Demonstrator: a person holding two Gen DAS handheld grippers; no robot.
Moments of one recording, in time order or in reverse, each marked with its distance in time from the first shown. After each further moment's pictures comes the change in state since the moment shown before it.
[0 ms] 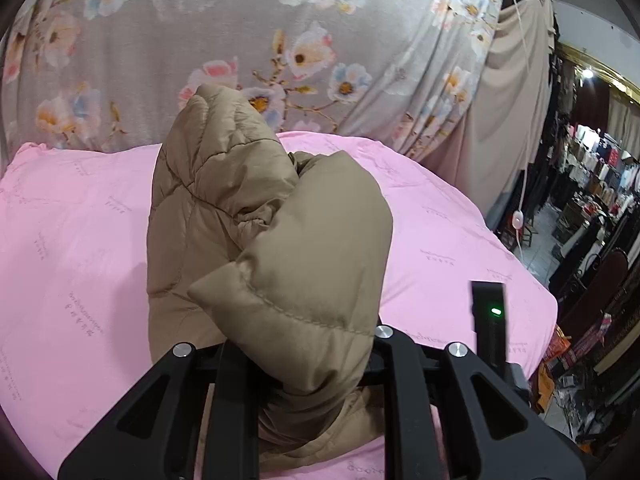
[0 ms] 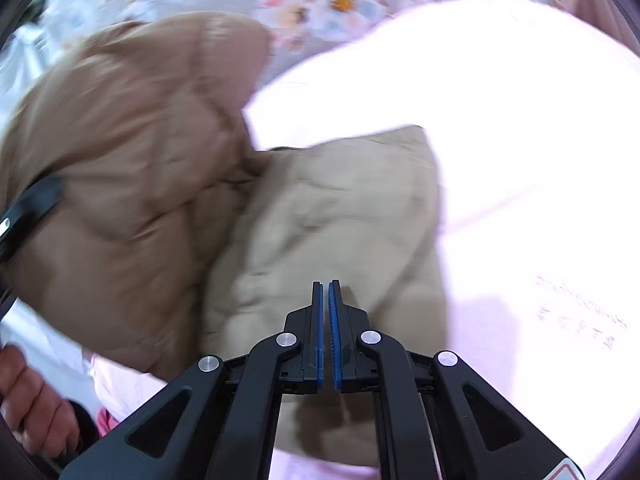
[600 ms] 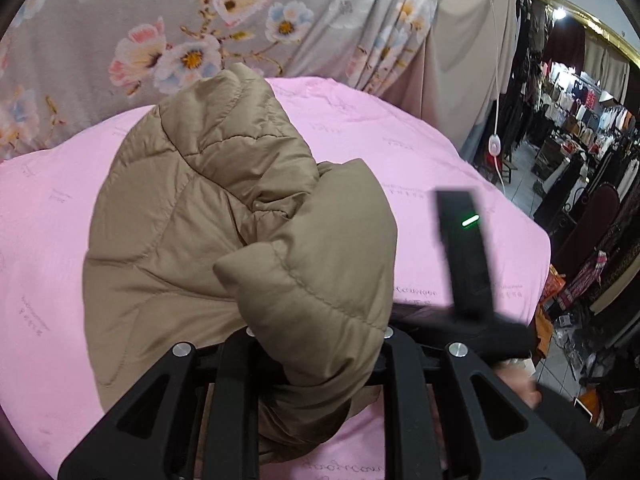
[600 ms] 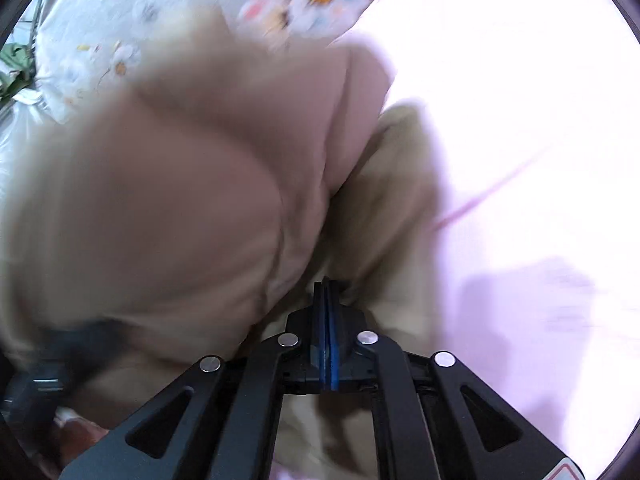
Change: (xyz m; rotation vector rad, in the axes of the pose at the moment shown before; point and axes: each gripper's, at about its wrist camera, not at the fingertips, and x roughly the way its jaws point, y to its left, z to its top) left arm 0.071 -0.067 -0.035 0.130 0.190 -0.073; right arm -0.038 -0.047 0.001 0.106 -0.067 0.103
